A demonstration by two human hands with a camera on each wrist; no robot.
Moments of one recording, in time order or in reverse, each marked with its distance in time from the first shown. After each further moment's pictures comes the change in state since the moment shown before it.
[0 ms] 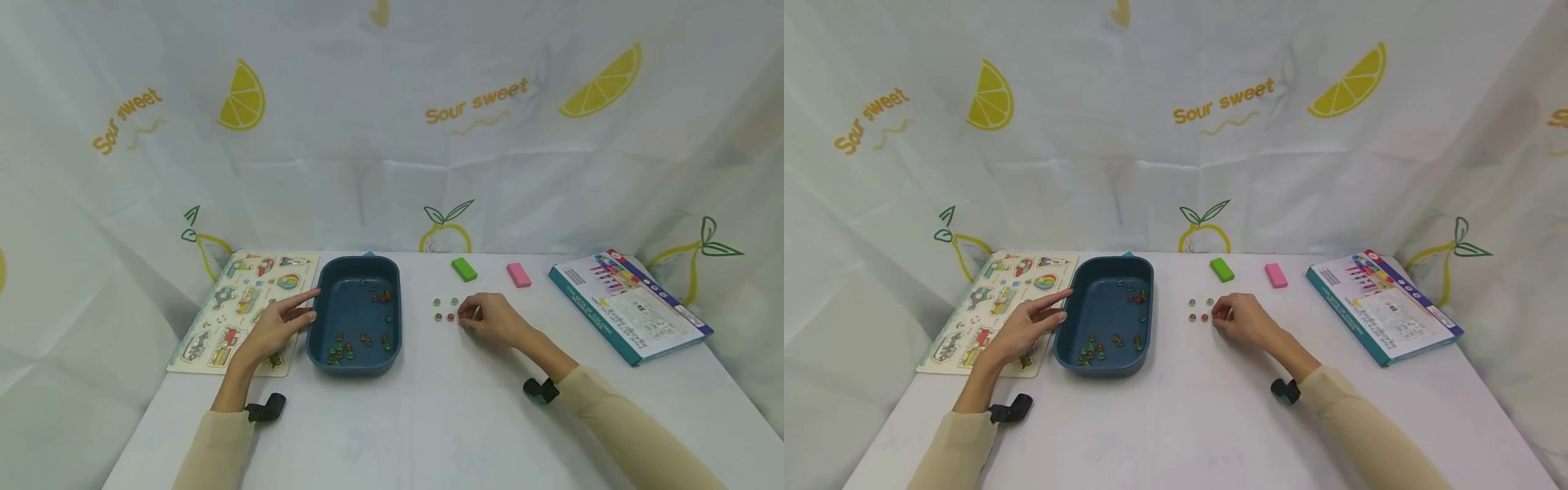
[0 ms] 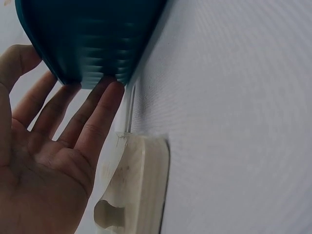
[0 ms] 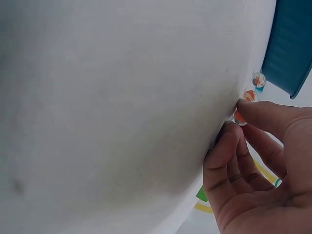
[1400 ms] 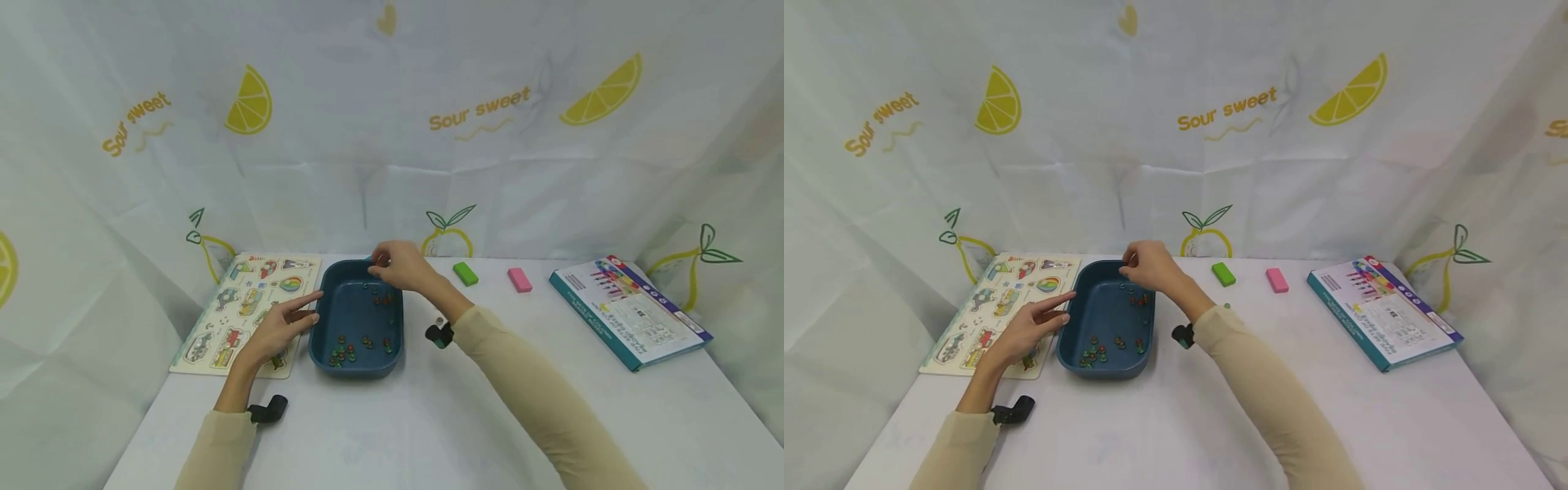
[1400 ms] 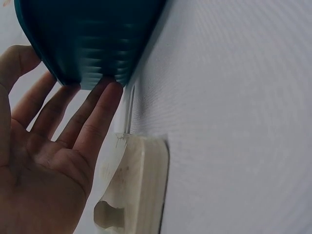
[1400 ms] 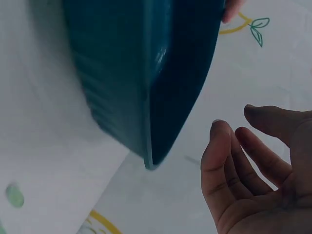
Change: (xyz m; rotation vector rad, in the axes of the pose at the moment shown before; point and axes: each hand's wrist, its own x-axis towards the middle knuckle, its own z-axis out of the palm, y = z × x) left_hand 0.002 -0.001 0.001 -0.053 -0.010 -0.002; right_hand 0.110 -0.159 -0.011 0.039 0.026 -0.109
